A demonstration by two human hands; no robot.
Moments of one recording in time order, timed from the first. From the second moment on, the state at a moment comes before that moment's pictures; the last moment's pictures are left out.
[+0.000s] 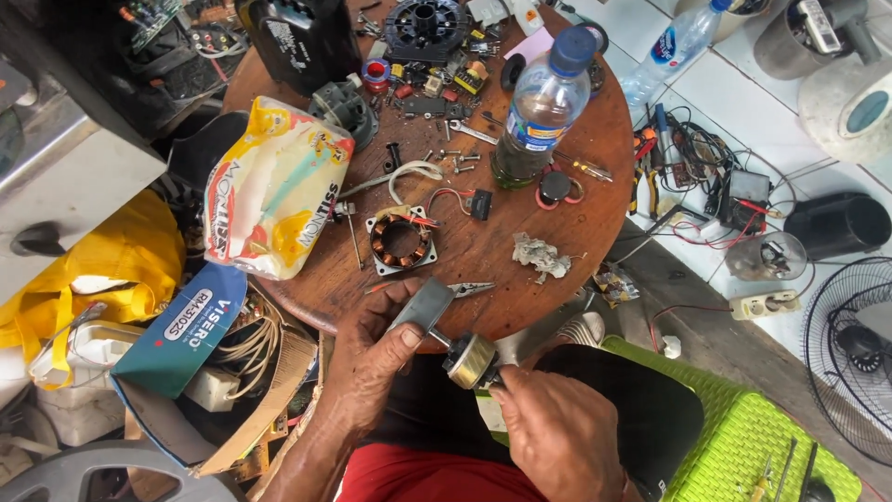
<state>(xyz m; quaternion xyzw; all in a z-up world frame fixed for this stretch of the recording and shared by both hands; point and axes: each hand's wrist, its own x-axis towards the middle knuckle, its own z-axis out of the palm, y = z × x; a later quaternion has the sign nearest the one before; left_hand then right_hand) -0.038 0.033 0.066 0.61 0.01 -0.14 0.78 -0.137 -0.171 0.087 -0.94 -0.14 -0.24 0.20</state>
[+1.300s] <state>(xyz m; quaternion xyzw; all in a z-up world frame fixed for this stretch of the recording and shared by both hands) -0.066 -0.029 0.051 0.23 0.26 -0.27 0.90 -0.127 -0.186 0.095 -0.51 0.04 -0.20 0.84</state>
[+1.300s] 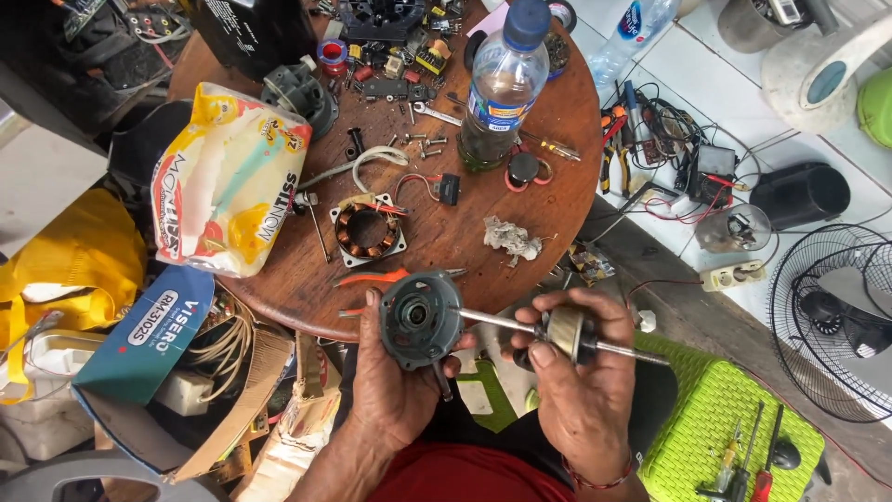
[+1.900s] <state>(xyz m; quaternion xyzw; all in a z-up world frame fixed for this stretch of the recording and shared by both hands) -0.081 -0.038 0.062 0.26 0.26 -0.27 0.89 -0.145 -0.165 0.091 -0.70 -0.04 -0.26 0.66</state>
